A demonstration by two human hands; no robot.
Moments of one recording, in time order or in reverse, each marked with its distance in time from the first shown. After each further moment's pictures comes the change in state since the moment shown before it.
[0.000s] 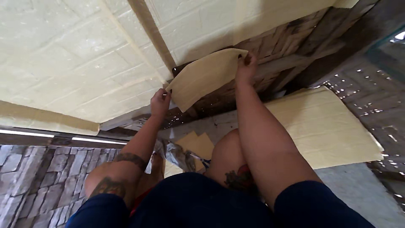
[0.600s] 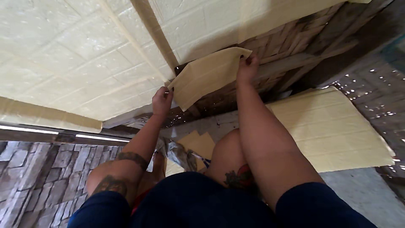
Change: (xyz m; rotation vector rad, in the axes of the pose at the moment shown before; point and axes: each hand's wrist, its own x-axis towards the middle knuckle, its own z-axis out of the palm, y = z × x) left_hand 0.003 -0.001 0.003 -0.033 0.056 0.069; right_hand 0.005 0.011 0.013 0.005 0.020 0.030
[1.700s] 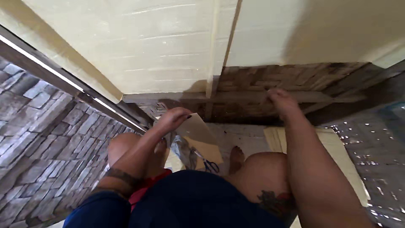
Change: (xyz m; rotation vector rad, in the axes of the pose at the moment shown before) left_hand -0.125 -0.012 -0.134 -0.111 -0.309 0.260; right_hand -0.097 -0.074 -0.072 -0.433 -0.645 -0.039
